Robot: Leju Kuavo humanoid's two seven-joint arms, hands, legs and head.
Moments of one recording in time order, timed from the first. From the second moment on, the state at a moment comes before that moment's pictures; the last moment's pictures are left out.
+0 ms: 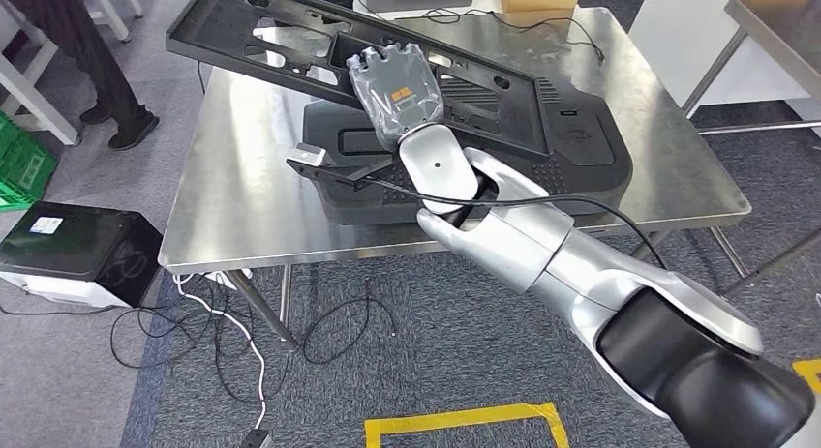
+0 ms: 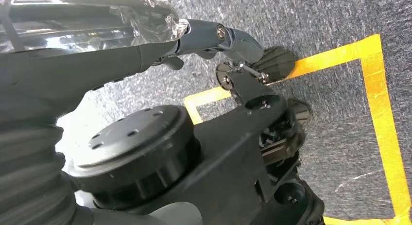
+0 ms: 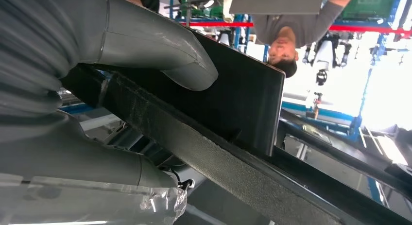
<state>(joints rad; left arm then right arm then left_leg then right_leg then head) -0.18 0.09 -1.07 -0.24 1.01 -0.02 -0.04 -1.16 -0.01 1.02 -0.89 1.13 -0.05 0.53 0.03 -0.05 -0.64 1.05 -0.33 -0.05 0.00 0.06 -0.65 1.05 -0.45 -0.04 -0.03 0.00</state>
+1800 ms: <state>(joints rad) -0.19 0.11 -1.07 -0.24 0.99 -0.04 -0.03 -1.16 -0.02 1.04 -0.82 1.09 -0.07 0.54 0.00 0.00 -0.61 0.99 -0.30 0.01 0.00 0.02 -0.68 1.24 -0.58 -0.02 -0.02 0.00</state>
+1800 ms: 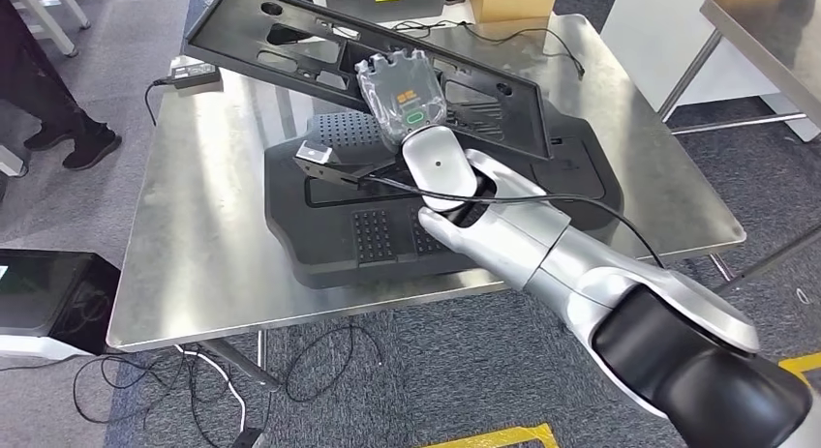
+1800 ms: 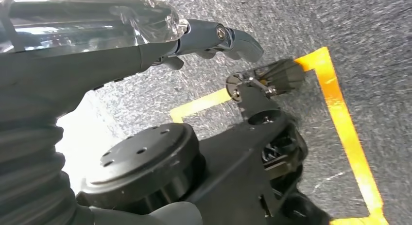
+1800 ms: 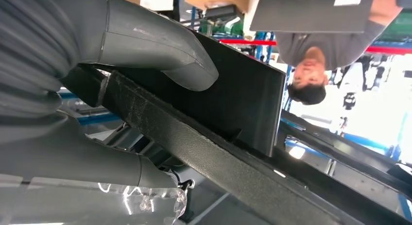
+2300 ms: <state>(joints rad) -0.19 0.10 -1.06 -0.24 0.99 -0.05 -0.05 -1.16 0.00 1.06 -0.81 1.08 -0.04 0.52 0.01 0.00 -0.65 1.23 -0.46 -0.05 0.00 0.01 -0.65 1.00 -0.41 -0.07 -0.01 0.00</state>
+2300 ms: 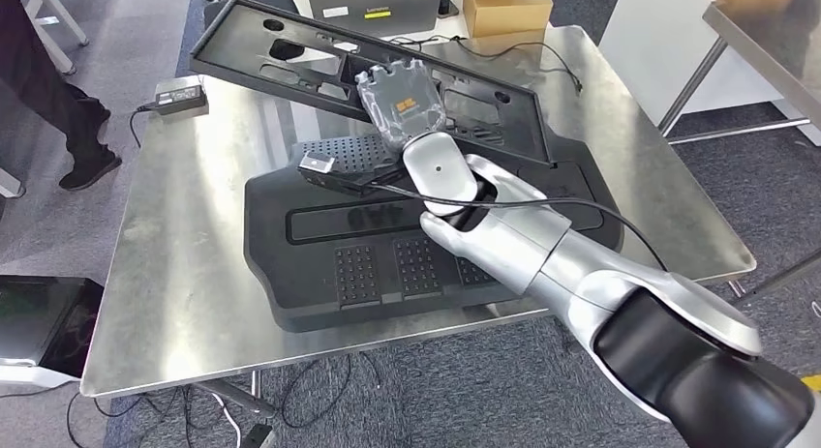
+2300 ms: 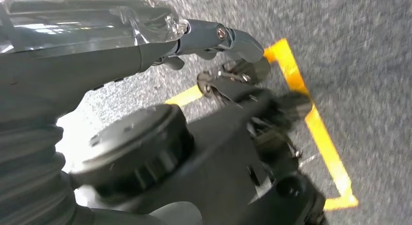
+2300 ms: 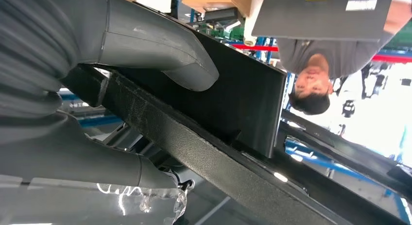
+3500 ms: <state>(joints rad) -0.19 0.11 -1.06 -0.24 0.95 -0.08 -0.08 -1.12 -0.10 1.16 -0.74 1.14 0.31 0.51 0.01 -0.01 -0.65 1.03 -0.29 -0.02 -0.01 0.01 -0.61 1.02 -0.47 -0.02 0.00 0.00</state>
